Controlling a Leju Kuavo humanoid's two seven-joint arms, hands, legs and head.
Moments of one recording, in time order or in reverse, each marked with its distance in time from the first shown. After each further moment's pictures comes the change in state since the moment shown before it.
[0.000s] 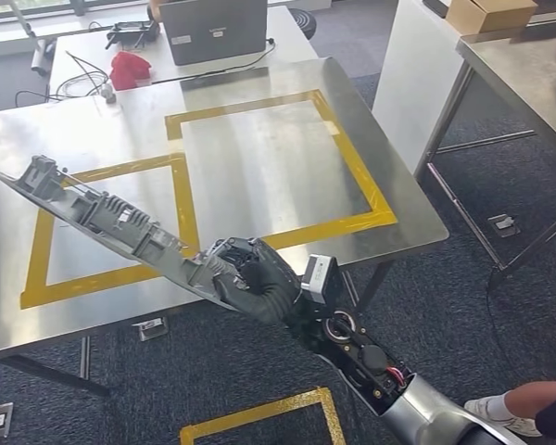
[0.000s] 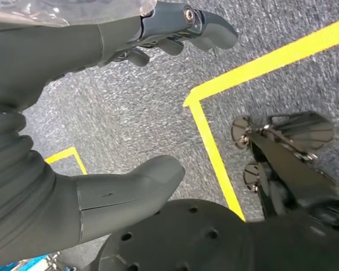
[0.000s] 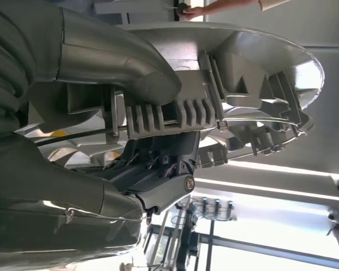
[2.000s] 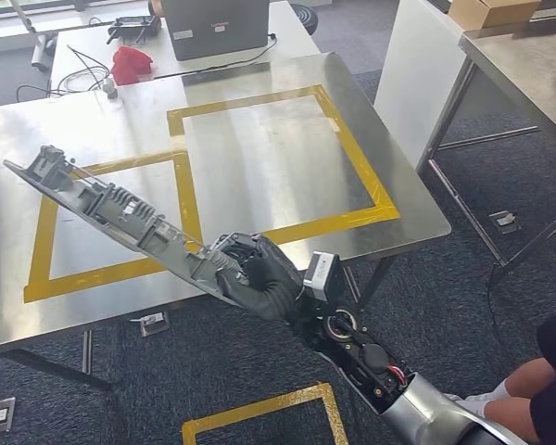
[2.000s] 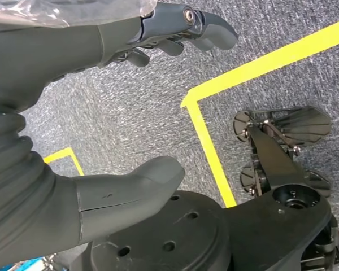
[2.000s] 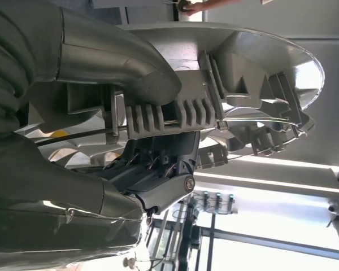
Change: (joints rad) left arm -0.008 -0.004 0.000 0.000 0.005 -0.001 -0.008; right arm -0.002 0.001 -0.007 0.000 -0.001 -0.018 -0.002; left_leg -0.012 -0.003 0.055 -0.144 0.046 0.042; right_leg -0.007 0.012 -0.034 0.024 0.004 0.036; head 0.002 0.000
